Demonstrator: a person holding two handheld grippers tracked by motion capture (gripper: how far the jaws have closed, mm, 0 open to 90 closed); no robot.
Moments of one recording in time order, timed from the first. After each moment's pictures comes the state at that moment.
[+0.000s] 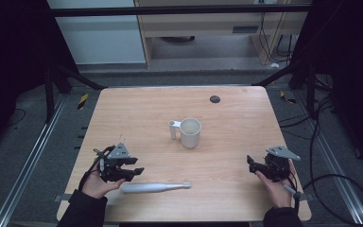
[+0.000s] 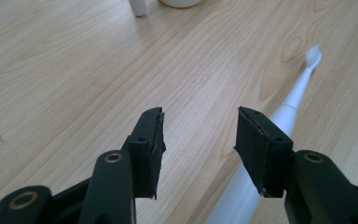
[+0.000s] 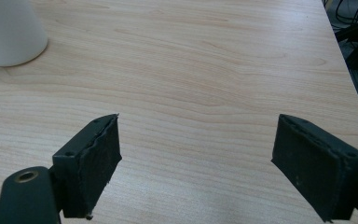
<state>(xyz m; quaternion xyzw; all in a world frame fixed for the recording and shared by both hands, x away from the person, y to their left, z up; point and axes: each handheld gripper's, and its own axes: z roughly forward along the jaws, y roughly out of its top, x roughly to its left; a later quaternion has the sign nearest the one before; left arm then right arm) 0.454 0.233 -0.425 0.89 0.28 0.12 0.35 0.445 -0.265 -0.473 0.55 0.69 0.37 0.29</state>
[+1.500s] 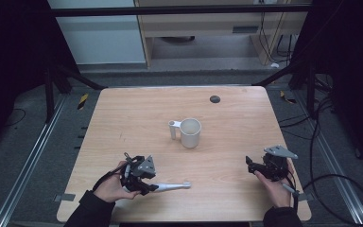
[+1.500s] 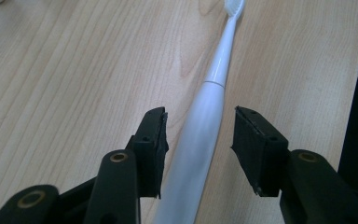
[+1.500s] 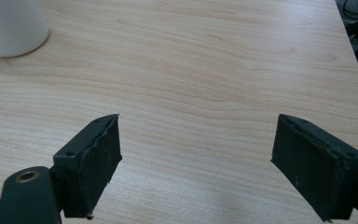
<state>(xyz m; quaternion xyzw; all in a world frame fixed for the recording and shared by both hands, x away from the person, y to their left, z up) 0.445 0.171 -0.437 0.96 0.14 0.05 0.24 0.448 -0.263 -0.474 0.55 0.70 0.36 0.28</state>
